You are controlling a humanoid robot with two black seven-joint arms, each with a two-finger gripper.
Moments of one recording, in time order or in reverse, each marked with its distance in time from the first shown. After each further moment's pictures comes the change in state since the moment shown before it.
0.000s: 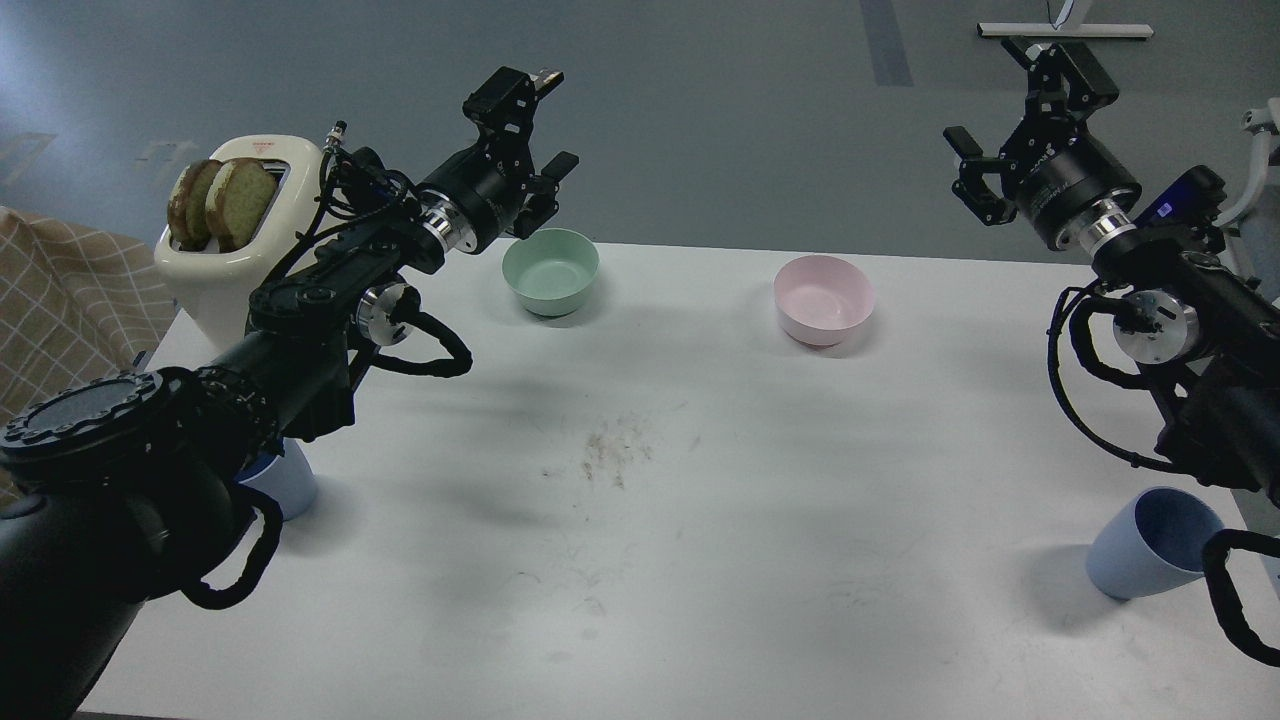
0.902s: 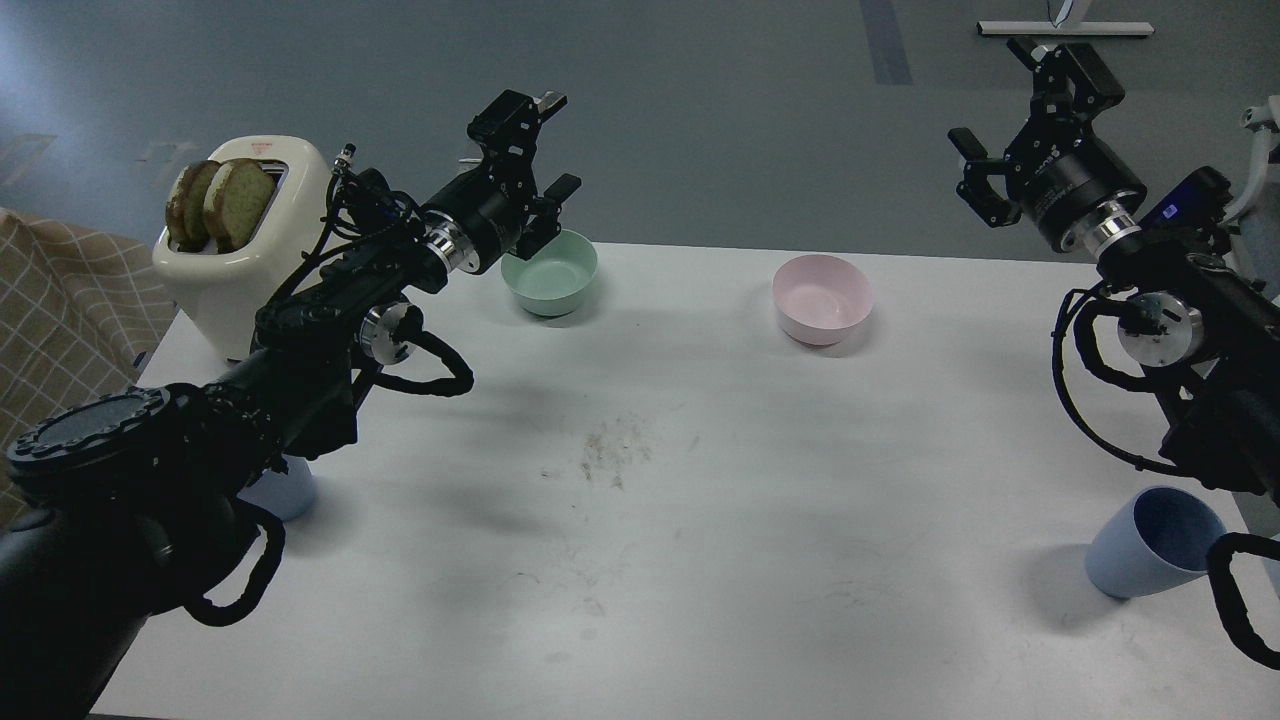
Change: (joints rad) left arm 0.049 -0.010 0.000 0.000 0.003 0.001 0.000; right arm -0.010 0.000 0.000 0.001 0.000 0.000 0.000
